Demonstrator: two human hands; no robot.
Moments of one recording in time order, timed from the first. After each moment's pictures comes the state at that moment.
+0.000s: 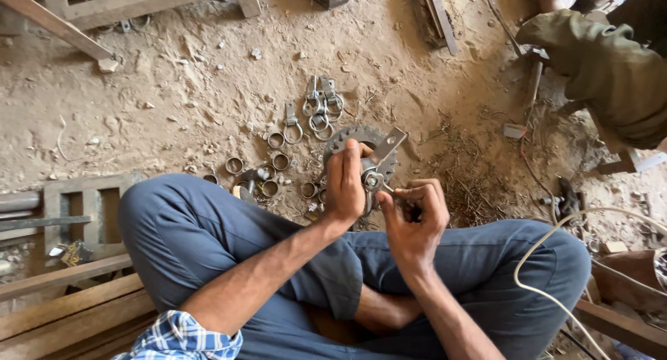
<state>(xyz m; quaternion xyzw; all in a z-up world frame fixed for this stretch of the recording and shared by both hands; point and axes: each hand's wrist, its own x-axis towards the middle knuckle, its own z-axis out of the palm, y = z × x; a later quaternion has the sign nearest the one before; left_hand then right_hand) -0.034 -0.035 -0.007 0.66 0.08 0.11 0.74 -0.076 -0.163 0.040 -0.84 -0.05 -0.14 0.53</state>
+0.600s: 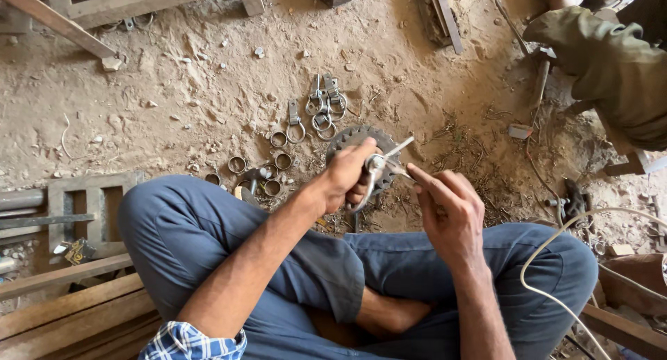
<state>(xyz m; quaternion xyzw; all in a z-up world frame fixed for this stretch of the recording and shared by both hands) -0.003 0.004 0.007 0.48 0.13 -0.35 0.79 -0.042 -0.210 0.072 -0.91 -0.21 -0.09 0.34</state>
